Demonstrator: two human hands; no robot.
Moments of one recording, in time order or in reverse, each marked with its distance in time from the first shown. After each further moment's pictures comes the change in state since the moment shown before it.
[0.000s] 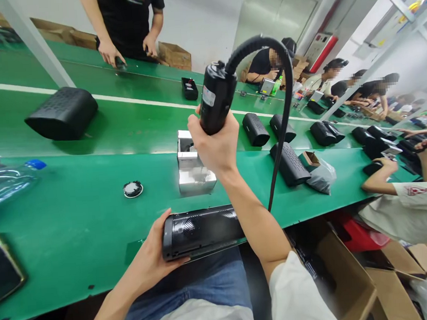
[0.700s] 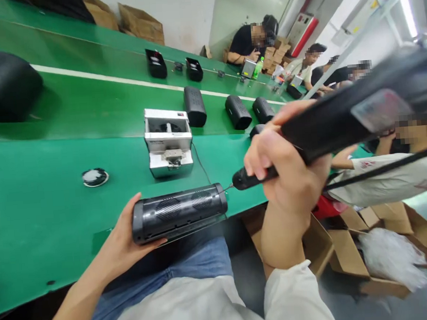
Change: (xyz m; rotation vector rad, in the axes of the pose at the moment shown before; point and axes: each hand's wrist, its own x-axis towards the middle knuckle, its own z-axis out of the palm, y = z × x) left_hand 0.005 -0.003 -0.002 0.066 0.035 0.073; right_hand -0.054 -0.131 -0.111 0.016 0.025 -0.030
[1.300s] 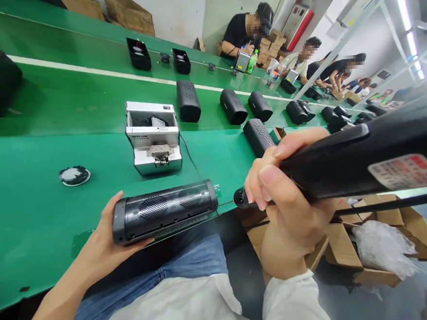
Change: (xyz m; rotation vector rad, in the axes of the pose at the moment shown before) left_hand -0.001 0.000 0.000 0.015 -0.020 -0.096; right_hand -0.036 -0.026 -0.026 -0.143 0.065 0.086
